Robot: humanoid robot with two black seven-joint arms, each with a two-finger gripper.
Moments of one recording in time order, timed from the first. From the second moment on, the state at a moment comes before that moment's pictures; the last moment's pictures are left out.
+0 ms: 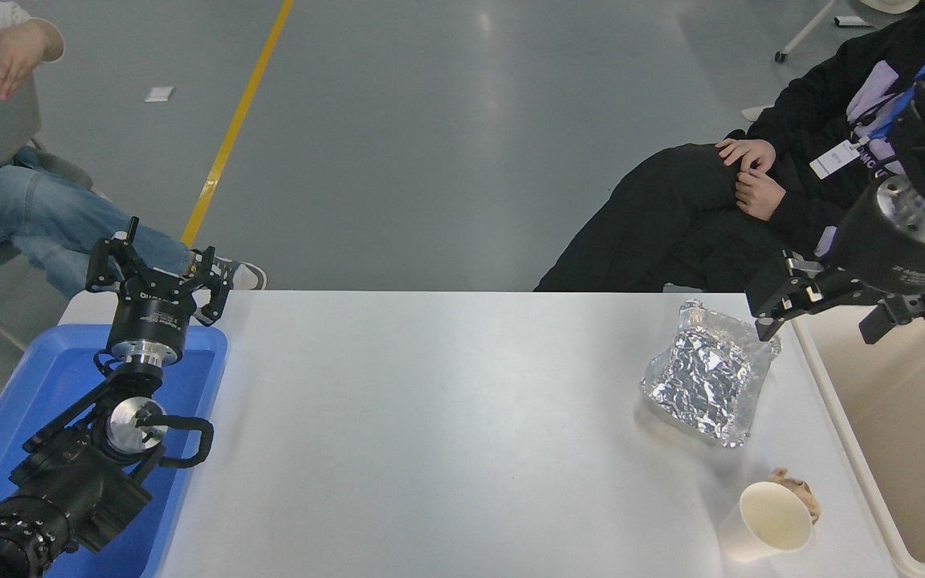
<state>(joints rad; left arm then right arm) -0.62 0.21 -0.90 -0.40 -0.07 -0.54 -0.54 2.37 -0.28 -1.54 1.49 -0.16 0.78 0.06</state>
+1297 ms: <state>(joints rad) -0.62 0.21 -0.90 -0.40 -0.07 -0.54 -0.54 1.74 -0.54 -1.44 1.52 -0.26 0.29 0.05</state>
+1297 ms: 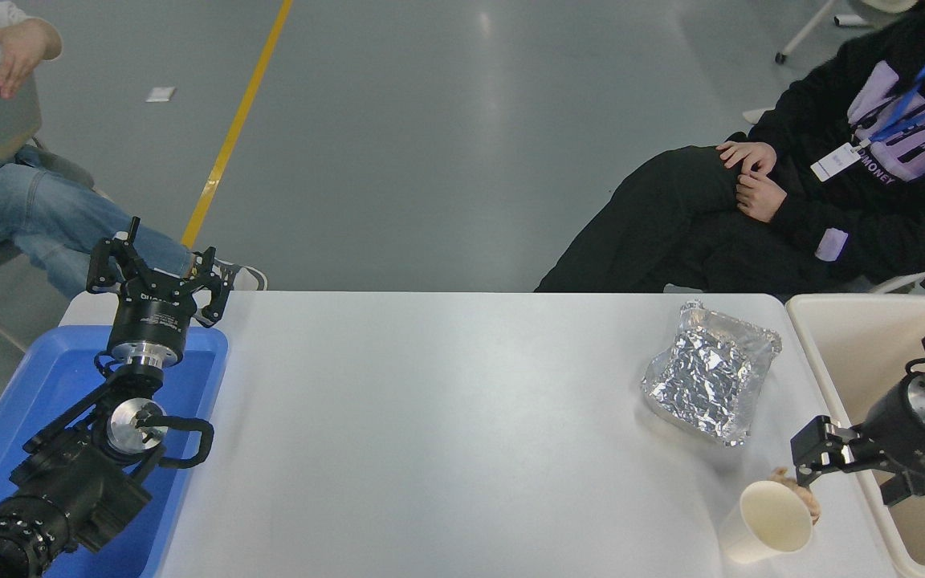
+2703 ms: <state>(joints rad) -0.62 0.21 -0.90 -0.40 -0.07 -0.54 -0.54 1.51 -0.49 -1.33 1.40 -0.19 0.20 0.05</state>
